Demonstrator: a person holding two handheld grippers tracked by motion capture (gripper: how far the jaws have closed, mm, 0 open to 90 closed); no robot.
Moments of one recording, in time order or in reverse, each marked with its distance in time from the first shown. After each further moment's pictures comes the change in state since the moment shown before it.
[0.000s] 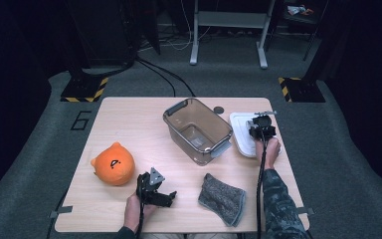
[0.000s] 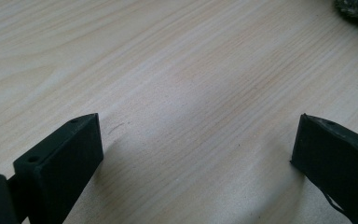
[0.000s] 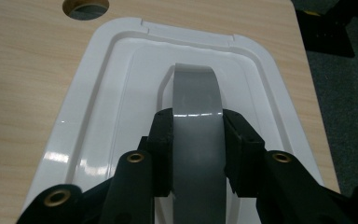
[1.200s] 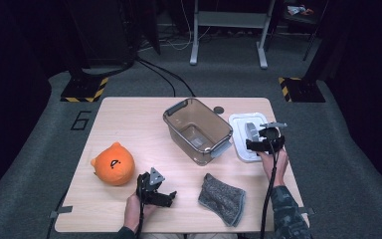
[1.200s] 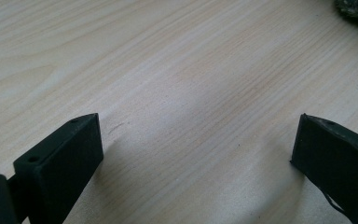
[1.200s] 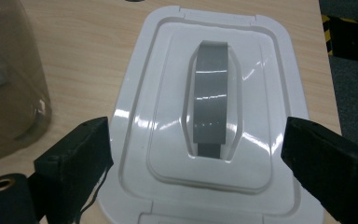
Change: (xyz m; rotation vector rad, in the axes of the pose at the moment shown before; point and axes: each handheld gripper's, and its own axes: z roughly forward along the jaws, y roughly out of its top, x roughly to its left) left arm 0.000 0.000 0.000 0.000 0.000 0.000; right arm -0.007 -0.038 -0.052 -0.038 0.130 -0.046
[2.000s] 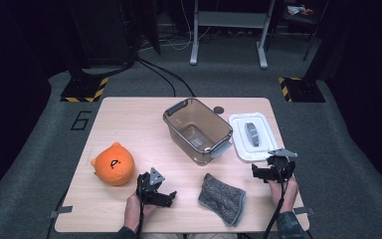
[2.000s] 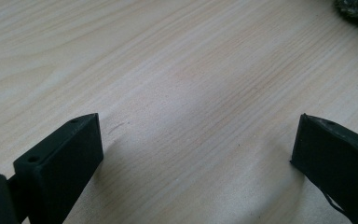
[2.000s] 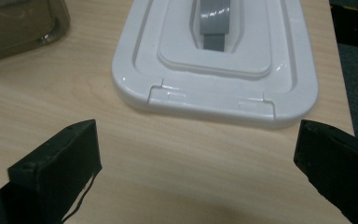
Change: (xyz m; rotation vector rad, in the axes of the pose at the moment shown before) left arm 0.000 0.000 0.000 0.000 0.000 0.000; right arm 0.001 -0.079 -0.041 0.015 0.013 -0.009
